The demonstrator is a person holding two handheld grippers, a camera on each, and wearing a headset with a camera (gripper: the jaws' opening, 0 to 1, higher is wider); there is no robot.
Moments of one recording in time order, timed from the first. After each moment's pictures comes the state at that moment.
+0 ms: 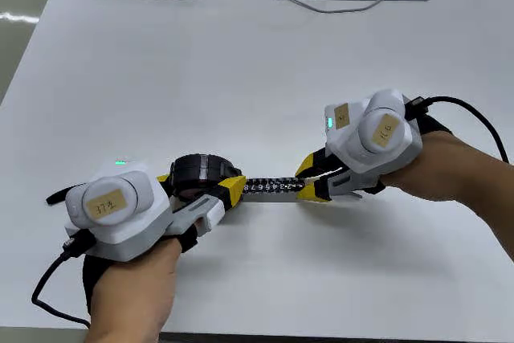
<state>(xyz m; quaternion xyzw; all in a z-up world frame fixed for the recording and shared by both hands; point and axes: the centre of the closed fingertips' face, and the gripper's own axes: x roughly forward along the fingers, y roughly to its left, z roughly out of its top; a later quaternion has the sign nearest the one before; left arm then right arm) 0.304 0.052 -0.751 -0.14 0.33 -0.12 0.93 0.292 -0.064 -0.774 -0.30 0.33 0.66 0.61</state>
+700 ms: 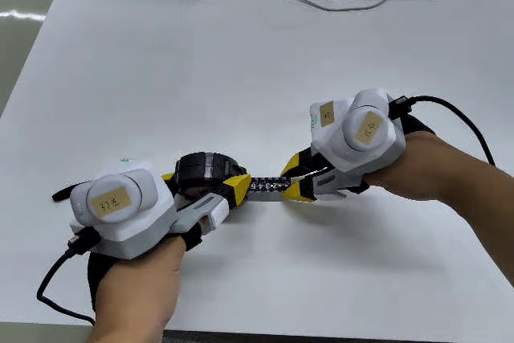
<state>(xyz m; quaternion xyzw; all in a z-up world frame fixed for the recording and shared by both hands) 0.305 0.053 -0.751 -0.14 0.33 -0.12 0.93 0.290 -0.036 -0.774 -0.28 0.32 0.67 0.61</state>
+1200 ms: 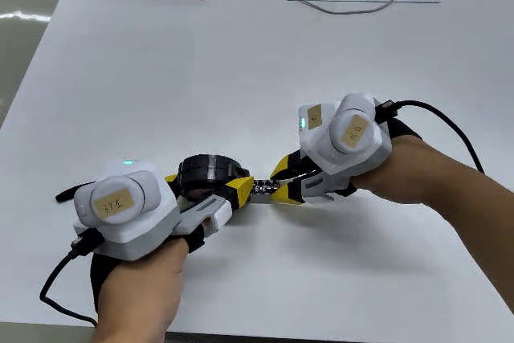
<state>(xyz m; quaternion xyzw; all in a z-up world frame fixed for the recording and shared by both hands) 0.305 0.053 -0.751 -0.14 0.33 -0.12 0.93 0.288 -0.018 -0.774 -0.27 0.31 0.68 0.61</state>
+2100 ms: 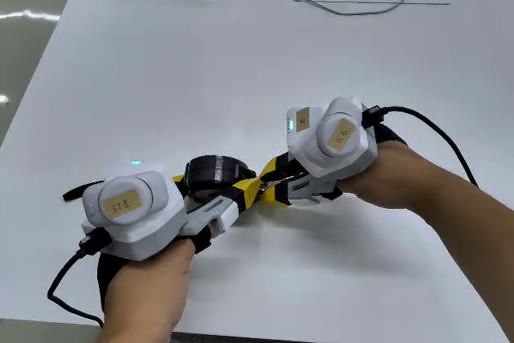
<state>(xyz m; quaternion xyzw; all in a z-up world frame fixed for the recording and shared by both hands) 0.305 0.053 -0.751 -0.14 0.33 -0.12 0.93 0.287 0.007 -0.775 -0.25 0.30 0.69 0.61</state>
